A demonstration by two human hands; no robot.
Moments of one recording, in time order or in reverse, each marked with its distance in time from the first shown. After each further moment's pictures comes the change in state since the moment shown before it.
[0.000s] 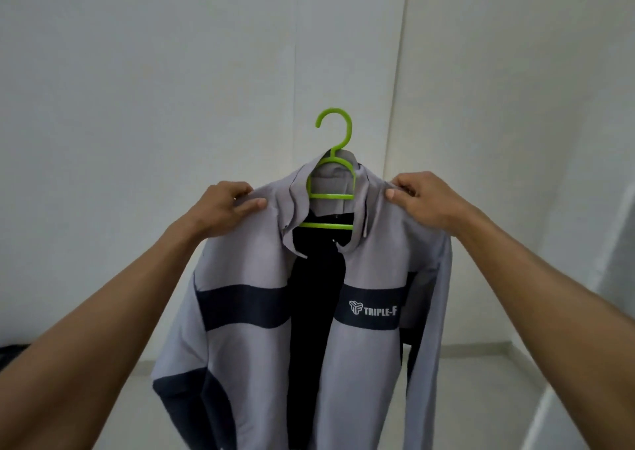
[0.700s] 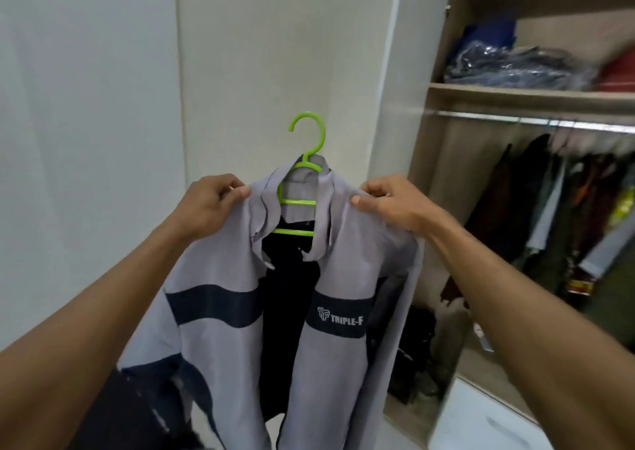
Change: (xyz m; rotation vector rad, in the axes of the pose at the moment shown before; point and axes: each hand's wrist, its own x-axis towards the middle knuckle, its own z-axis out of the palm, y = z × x) left_hand 0.013 0.142 0.141 -0.489 -0.263 0.450; right_hand -0.196 -0.032 -0.096 -0.010 0.180 0.566
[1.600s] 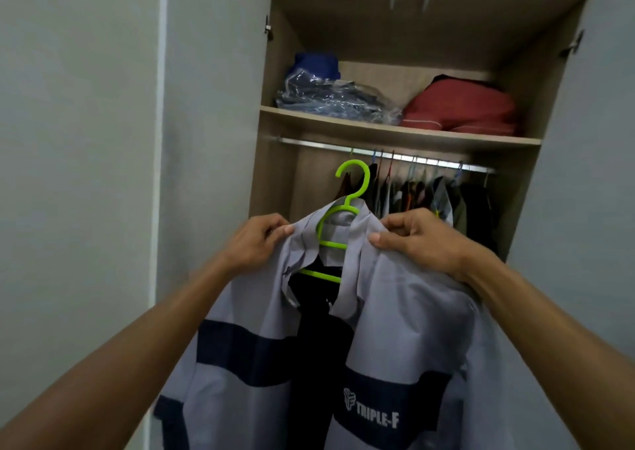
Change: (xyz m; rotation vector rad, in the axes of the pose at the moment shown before) left_hand 0.180 0.245 0.369 -0.359 -0.257 0.431; right_hand -0.095 0.183 -0.275 -0.126 0.199 0.277
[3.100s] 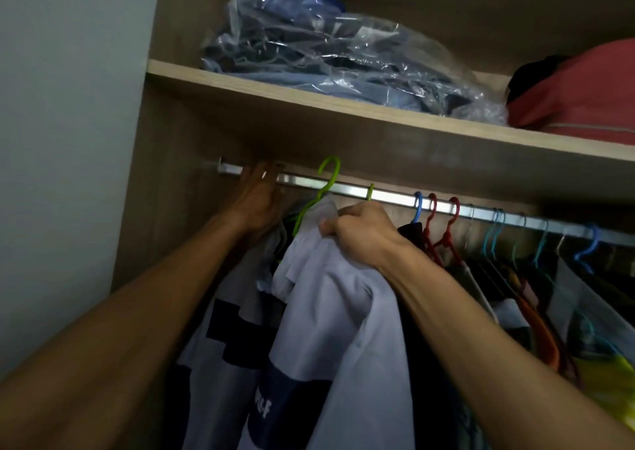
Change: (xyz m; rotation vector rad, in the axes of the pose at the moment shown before) left_hand 0.572 -0.304 0.147 0.348 0.181 0.195; right_hand 0.551 0.201 -0.005 -0.049 0.441 0.230
